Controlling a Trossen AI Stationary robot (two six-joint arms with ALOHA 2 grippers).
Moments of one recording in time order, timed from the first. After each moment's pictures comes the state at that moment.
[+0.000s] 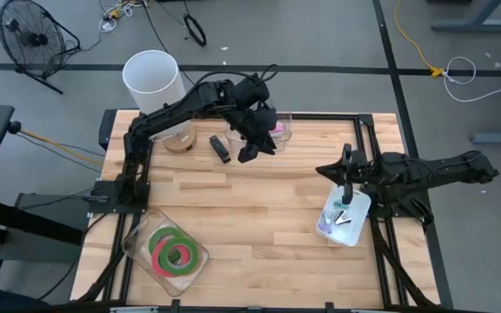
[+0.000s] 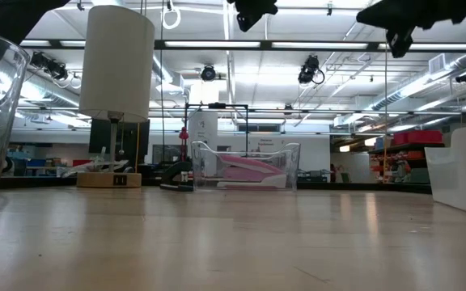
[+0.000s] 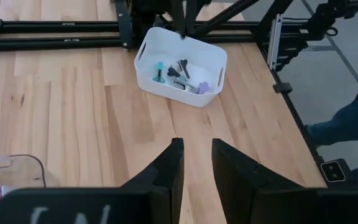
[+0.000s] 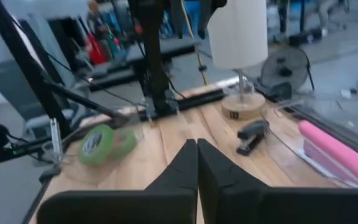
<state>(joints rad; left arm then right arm) 0.28 2.02 2.36 -1.15 0.49 0.25 0.15 0.53 0.51 -0.10 0.27 0.25</state>
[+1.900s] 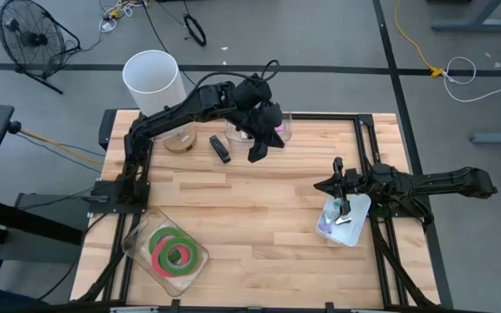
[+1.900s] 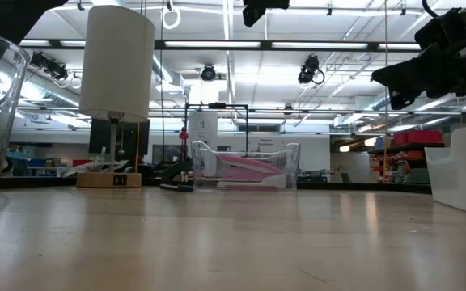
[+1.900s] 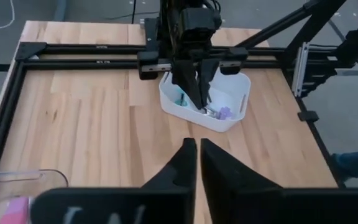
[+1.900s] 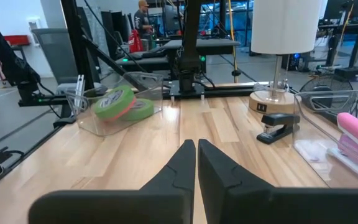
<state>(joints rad) 0.25 2.02 2.36 -1.03 0.38 0.15 -0.01 0.34 0.02 0.30 -0.06 0.04</state>
